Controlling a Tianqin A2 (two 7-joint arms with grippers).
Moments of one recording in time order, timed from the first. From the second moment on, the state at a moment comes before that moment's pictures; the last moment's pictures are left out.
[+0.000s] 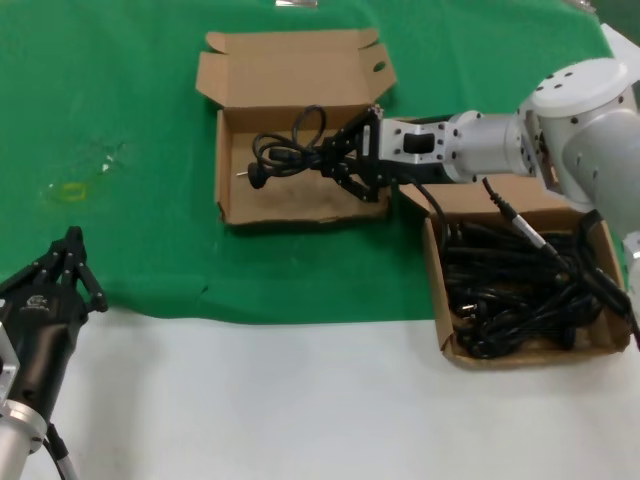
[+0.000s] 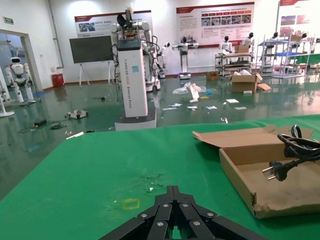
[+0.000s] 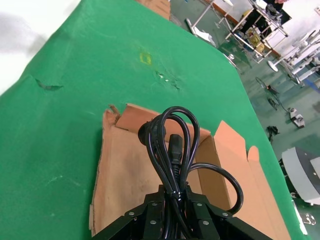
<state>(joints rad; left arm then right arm) 0.00 -0.30 1.60 -1.60 -1.80 0.00 0.00 1.37 0.05 -1.93 0.01 1.50 -0.78 -0.89</state>
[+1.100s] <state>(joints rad) 0.00 -0.30 1.60 -1.60 -1.80 0.00 0.00 1.34 0.01 -1.89 0.01 1.53 -0.65 -0.99</state>
